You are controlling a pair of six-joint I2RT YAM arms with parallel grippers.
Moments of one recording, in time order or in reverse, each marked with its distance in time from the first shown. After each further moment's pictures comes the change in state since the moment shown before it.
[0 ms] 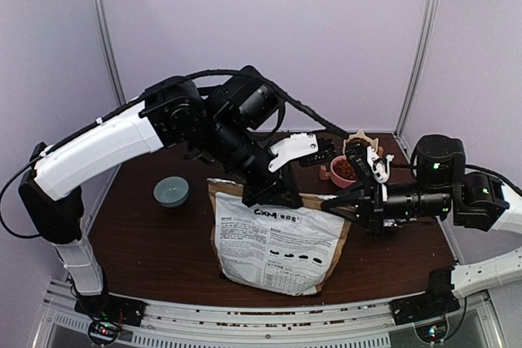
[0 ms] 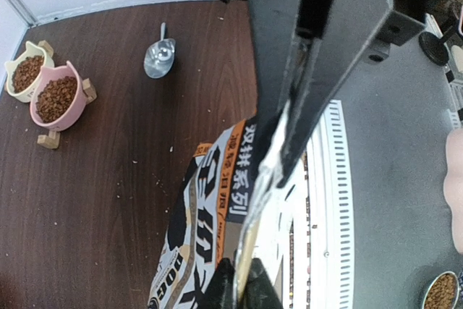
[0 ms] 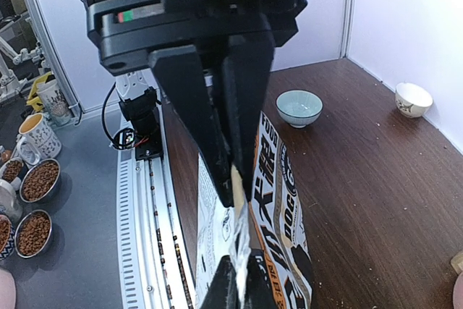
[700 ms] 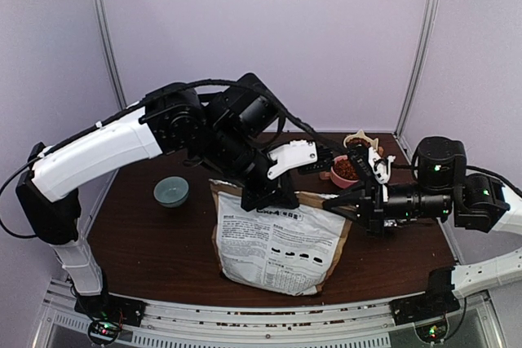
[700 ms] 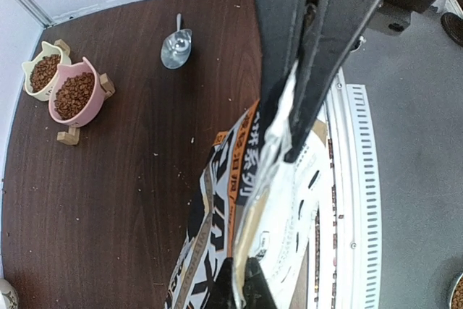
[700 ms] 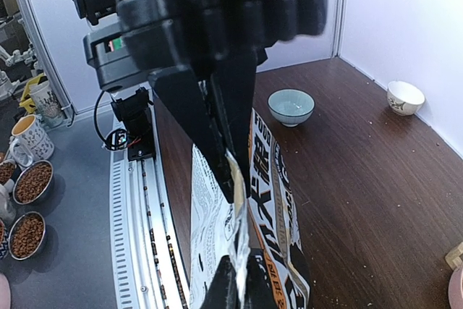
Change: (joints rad) left arm -0.013 -0.023 -0.060 0.024 -0.100 0.064; right arm 0.000 -0.014 -0.013 0.000 0.034 0.000
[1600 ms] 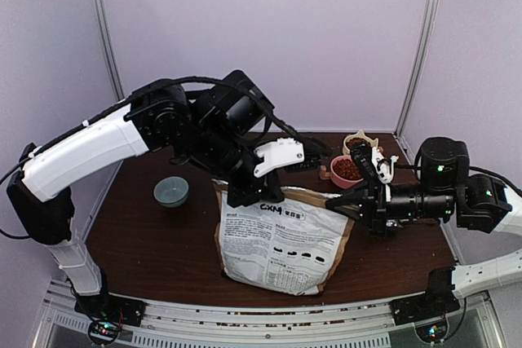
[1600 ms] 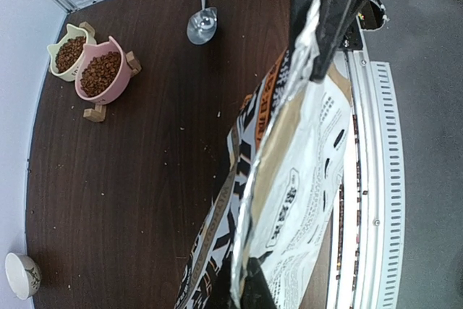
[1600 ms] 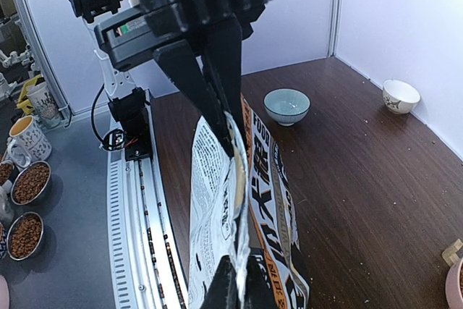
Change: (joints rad) left arm 0.005 -0.052 -0.029 -0.047 -0.106 0.045; right arm 0.000 -0.019 -0.006 -0.012 0.010 0.001
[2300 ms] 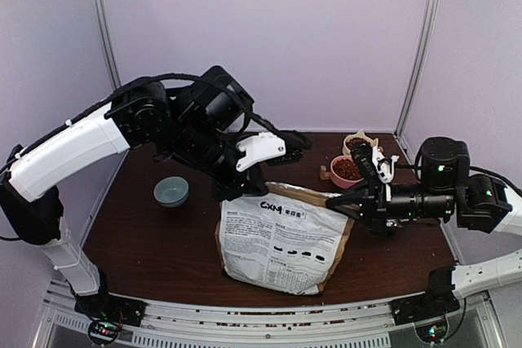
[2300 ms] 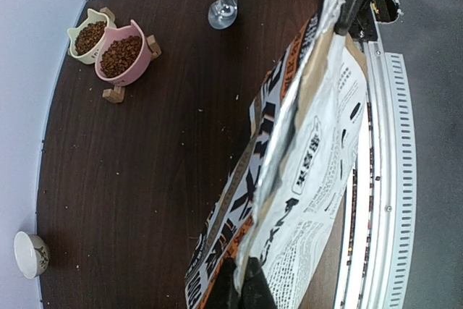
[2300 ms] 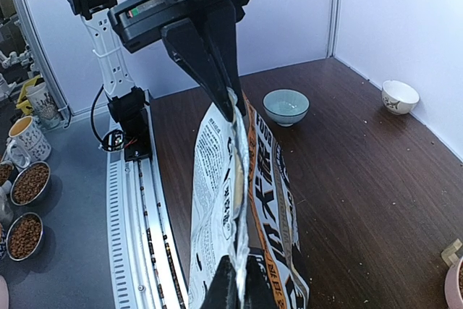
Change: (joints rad) left arm 0.033 -0.086 -0.077 -0.001 -0.039 0.008; right arm 0.000 -0.002 0.000 0.001 0.003 0.000
